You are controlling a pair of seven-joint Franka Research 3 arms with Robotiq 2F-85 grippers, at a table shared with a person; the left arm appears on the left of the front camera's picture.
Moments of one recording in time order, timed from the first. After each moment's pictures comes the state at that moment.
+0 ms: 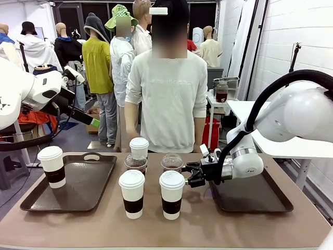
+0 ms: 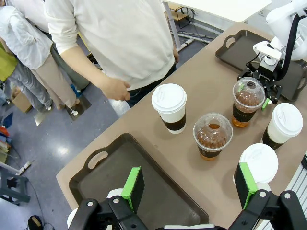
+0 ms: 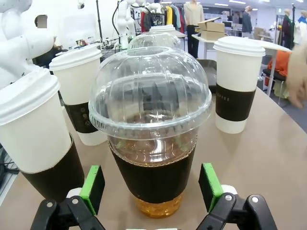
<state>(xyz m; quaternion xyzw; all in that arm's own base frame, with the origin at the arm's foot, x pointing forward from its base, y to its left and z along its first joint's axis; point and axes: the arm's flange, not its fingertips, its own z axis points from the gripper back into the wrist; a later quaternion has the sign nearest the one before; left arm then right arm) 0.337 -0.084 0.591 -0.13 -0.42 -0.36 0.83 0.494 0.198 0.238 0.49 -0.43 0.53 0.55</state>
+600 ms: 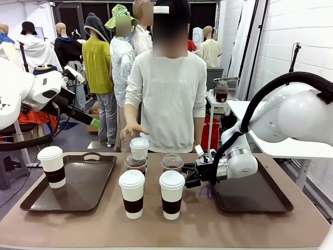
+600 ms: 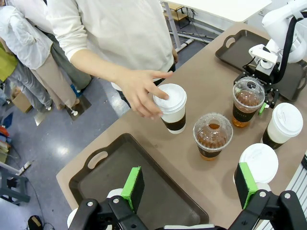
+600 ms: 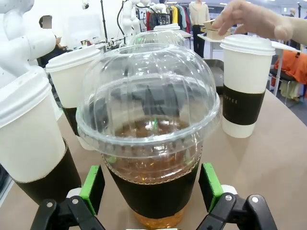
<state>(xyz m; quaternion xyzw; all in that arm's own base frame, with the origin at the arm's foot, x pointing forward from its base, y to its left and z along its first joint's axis) 0.337 -0.084 0.591 -0.13 -0.42 -0.36 0.83 0.500 0.217 0.233 0.50 -0.42 0.53 0.54</state>
